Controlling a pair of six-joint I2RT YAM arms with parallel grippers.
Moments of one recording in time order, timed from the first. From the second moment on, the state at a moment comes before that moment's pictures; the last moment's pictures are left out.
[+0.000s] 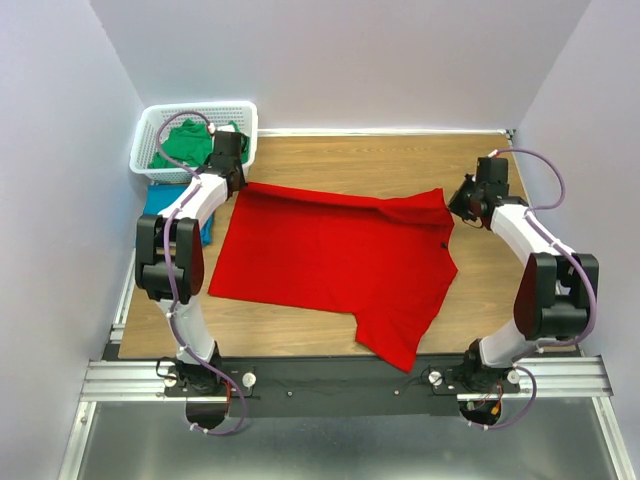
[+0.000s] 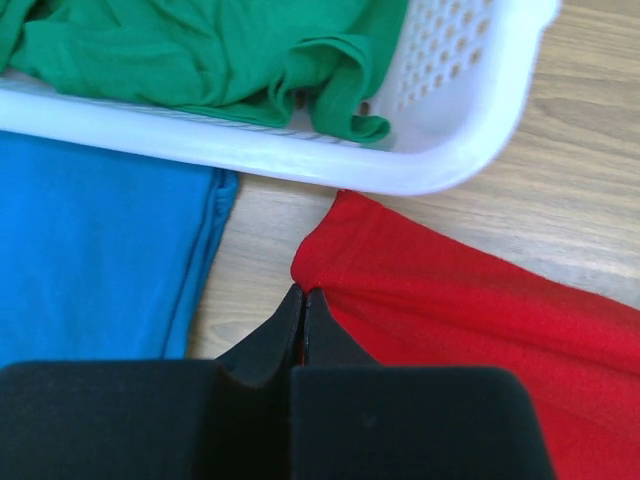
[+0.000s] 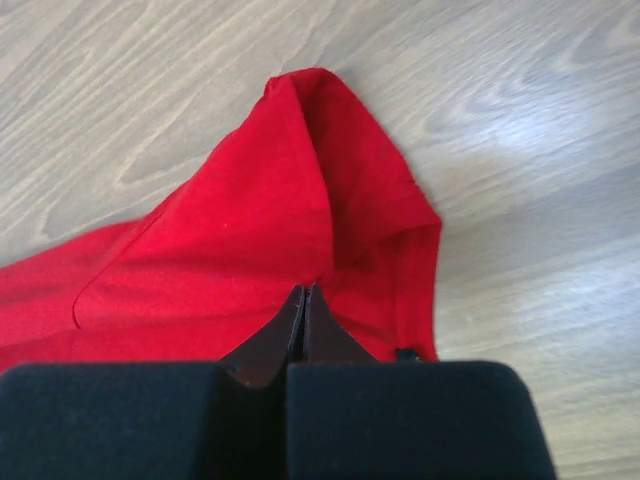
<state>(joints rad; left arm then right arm) -0.12 1.88 1.42 -0.29 -0.28 -0.23 -0.03 1.56 1.05 -0.26 -0.01 0.50</state>
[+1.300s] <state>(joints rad) -0.10 1.88 1.32 -0.35 -0.29 -0.26 -0.03 1.57 1.00 -0.29 -0.09 0.50</state>
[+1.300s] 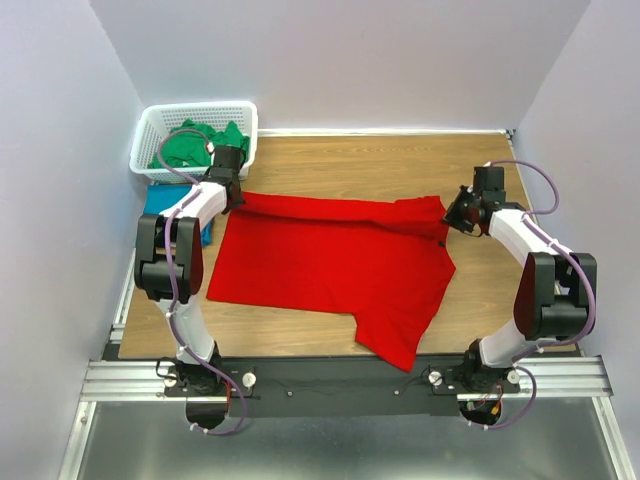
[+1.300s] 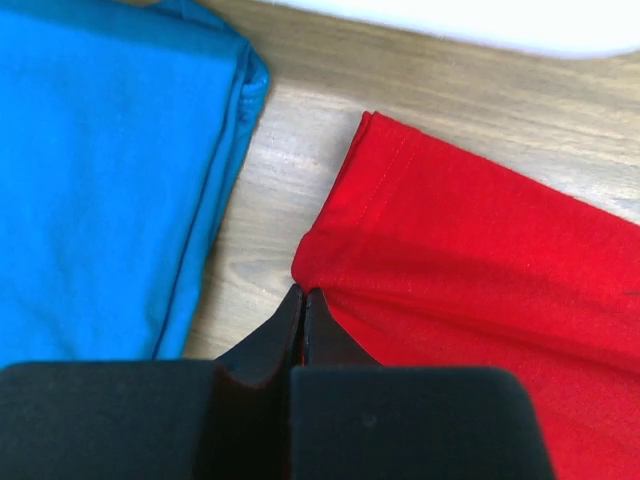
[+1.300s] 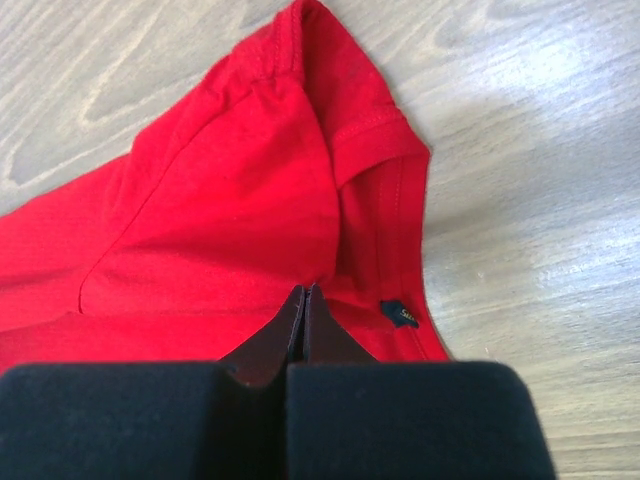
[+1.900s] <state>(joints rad) -0.10 1.91 1.29 -0.35 -0.29 -0.28 -0.03 1.57 0.97 -0.32 -0.09 0.50</state>
